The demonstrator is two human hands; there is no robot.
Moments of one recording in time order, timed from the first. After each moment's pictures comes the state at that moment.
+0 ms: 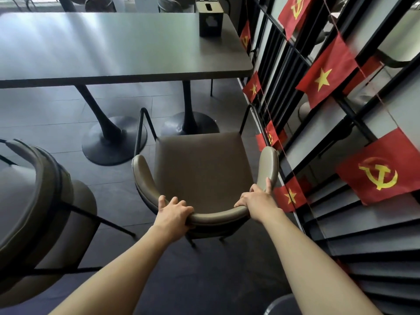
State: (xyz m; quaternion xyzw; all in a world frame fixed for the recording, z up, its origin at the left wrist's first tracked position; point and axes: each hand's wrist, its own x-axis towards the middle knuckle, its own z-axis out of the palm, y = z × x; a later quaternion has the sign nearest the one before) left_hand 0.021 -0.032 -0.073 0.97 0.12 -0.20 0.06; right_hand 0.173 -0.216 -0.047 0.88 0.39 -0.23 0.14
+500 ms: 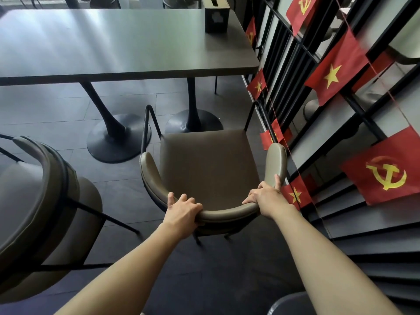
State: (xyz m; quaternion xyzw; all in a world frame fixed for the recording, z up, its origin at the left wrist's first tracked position) left_hand 0.025 -0.034 -0.077 0.97 0.11 -0.18 0.06; right_hand 0.184 -0.220 -0.053 0.88 0.40 -0.24 0.13
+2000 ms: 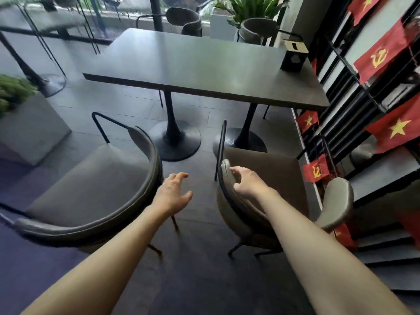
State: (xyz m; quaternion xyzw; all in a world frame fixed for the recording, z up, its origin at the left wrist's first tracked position) left_hand -0.131 0.132 0.008 0.87 0.38 0.02 0.31; right_hand 0.052 0.002 0.036 0.87 0.36 -0.30 -0.16
